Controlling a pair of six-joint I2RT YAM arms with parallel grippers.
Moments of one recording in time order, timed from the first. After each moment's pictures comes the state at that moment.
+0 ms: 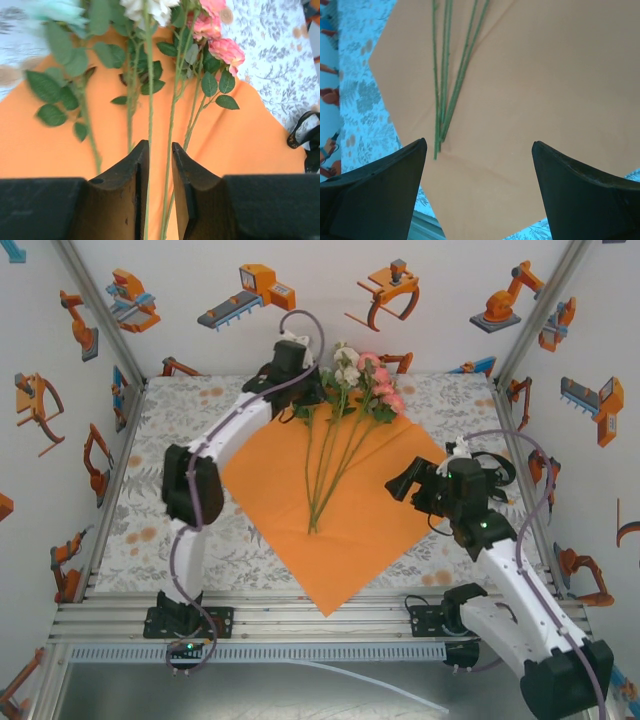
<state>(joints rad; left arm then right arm) -0.55 2.09 1.92 -0.38 0.01 -0.44 0.27 0.86 0.65 -0.36 -0.17 0.65</state>
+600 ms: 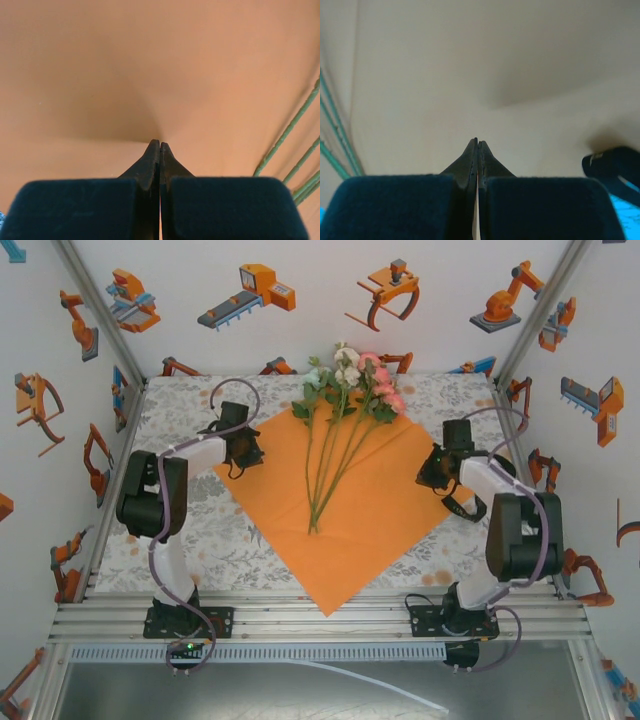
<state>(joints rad) -0.31 1.94 1.23 -0.23 -0.02 -0.65 0.04 1.62 0.96 -0.36 -0.12 0.56</state>
